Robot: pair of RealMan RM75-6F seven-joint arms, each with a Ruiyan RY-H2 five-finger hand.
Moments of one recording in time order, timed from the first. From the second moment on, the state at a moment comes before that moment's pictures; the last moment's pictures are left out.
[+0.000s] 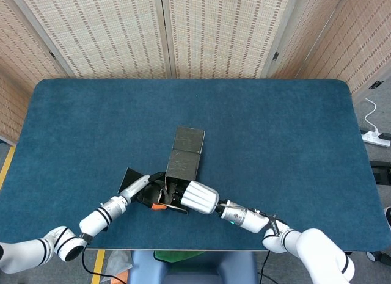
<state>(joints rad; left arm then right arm) -0.78 -1.55 0.00 -1.28 1.48 0.79 -0.99 0.88 -1.99 -0.09 -0.69 -1.86 1.31 -0.13</state>
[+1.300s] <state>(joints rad) -0.74 -1.58 -0.05 -1.28 1.41 0.80 -0.88 0.90 -1.92 -0.09 -0.75 -1.88 1.28 -0.17</state>
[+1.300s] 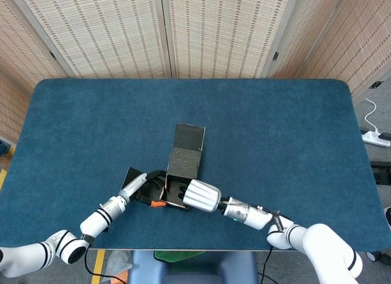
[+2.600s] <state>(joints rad) -0.62 -1.38 -0.07 -1.53 1.45 0.96 -0.80 0.53 -1.67 0.00 -1.55 -1.20 1.04 0.15</state>
